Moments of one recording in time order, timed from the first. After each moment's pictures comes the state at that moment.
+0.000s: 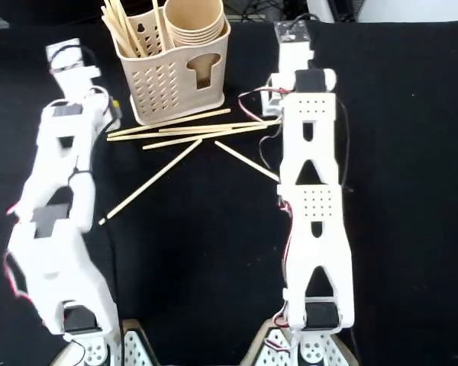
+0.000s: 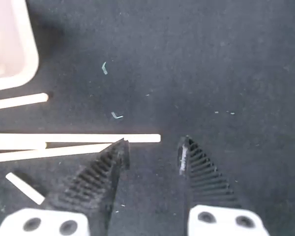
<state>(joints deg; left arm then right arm) -11.7 26.3 -4.8 41.5 8.5 -0.6 73.5 -93.0 94.0 3.2</state>
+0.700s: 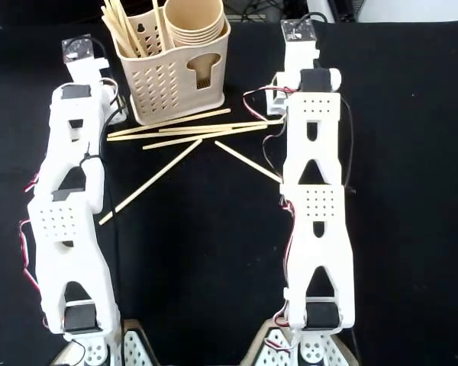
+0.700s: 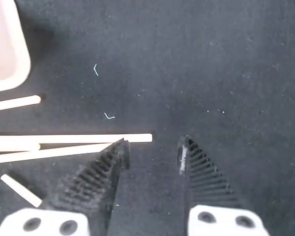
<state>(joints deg) -11.2 44.3 -31.8 55.9 8.7 0.1 73.4 -93.0 94.0 3.2</state>
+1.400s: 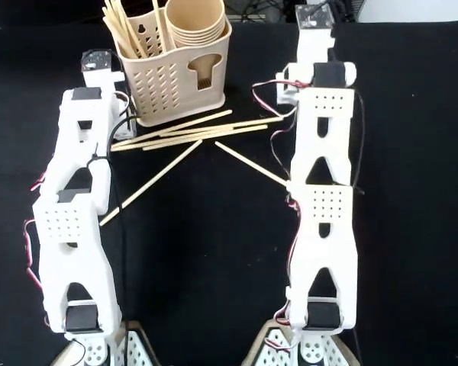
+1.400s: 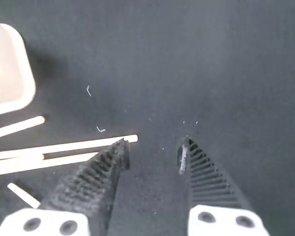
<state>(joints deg) -7.6 43.7 -28.3 66.9 3.3 1.9 67.0 -93.0 94.0 3.2</state>
